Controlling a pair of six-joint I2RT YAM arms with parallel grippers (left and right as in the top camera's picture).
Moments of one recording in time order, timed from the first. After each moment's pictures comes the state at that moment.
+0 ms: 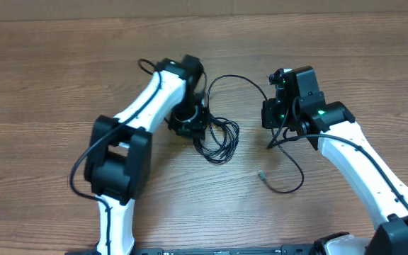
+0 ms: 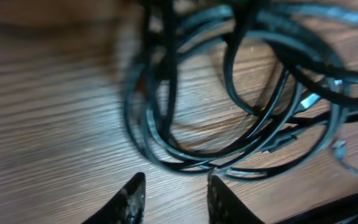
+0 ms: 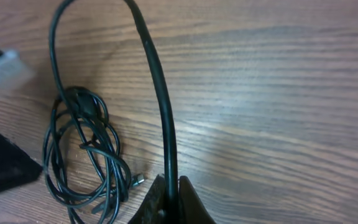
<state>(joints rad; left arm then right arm) -0.41 2.14 1.66 -1.23 0.32 -0.25 0.30 1.50 1.10 -0.62 -0.12 0.21</state>
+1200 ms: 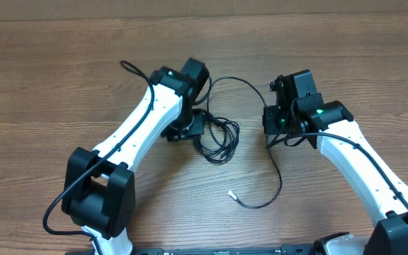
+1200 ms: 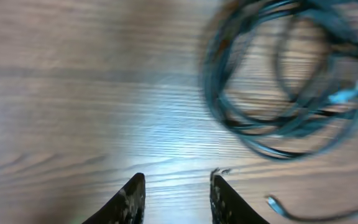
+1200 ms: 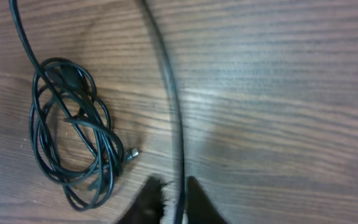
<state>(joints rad) -0.46 1.89 1.52 -1.25 0.03 -0.56 0.30 1.51 1.10 -0.72 -0.12 0.26</state>
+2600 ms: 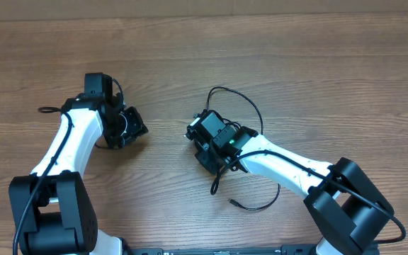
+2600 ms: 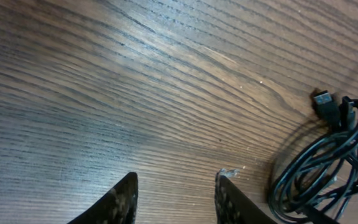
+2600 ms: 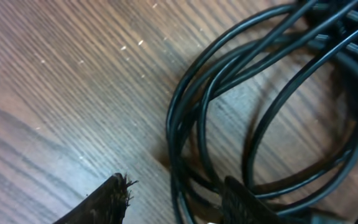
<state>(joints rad) 0.05 1.69 1.11 -0.81 0.32 -0.43 0.79 1.81 1.10 -0.50 -0.03 -0.02</state>
